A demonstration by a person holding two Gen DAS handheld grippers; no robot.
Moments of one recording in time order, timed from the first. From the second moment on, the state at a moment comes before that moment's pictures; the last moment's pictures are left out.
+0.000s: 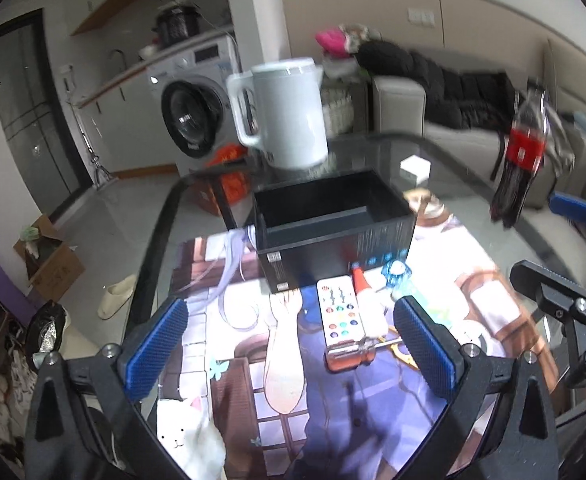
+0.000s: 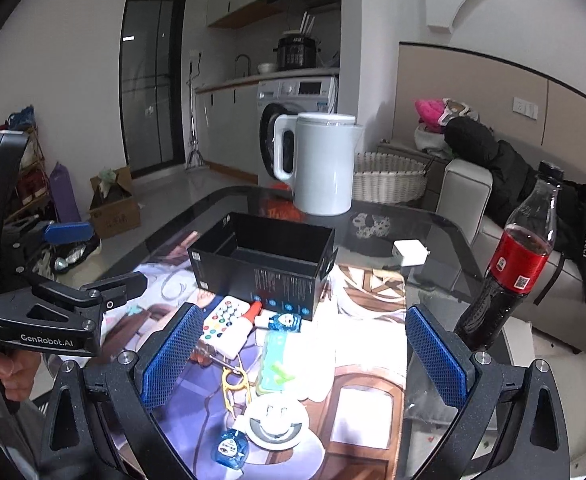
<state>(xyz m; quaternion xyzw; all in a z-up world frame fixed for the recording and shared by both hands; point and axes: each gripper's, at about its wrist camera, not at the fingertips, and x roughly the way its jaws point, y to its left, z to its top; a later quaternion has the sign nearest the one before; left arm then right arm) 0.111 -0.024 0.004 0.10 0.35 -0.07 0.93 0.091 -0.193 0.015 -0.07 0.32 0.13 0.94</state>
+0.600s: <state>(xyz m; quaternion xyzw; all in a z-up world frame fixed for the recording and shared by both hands) 0.136 -0.045 -0.054 0.14 0.45 -0.15 0.87 0.125 -0.192 -0.063 -0.10 0.47 0.18 0.86</state>
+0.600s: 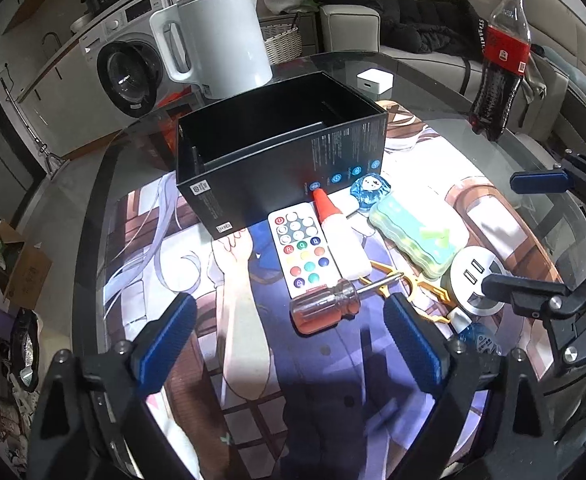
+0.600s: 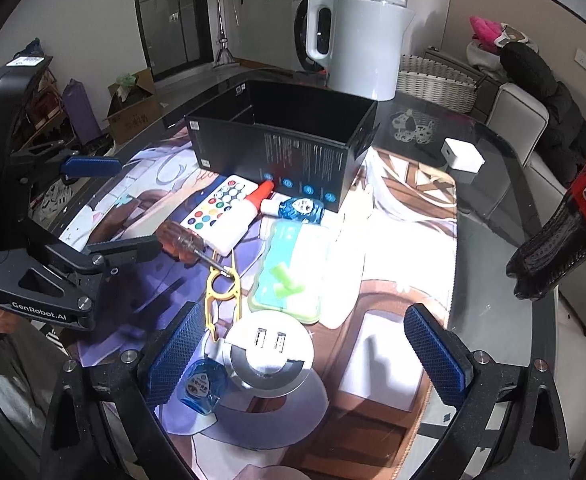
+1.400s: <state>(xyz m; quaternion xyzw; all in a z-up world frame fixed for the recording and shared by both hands) 0.151 -0.064 -0.091 0.23 0.48 -0.21 0.82 0.129 -0.194 -0.098 -0.06 0.55 0.22 0.81</state>
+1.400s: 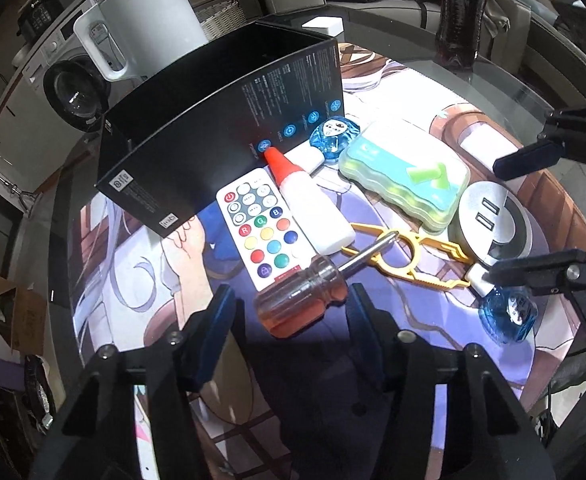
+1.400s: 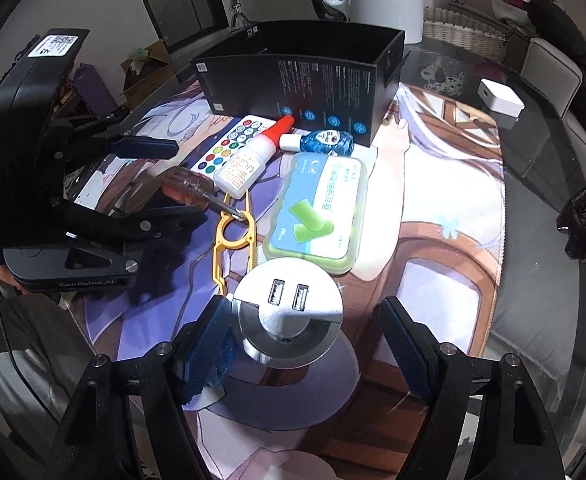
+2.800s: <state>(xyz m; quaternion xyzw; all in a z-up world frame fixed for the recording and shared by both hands) 0.113 -0.080 -0.070 0.23 0.47 -0.25 0.82 0.123 -0.192 -0.096 -0.04 0.55 0.25 0.79</state>
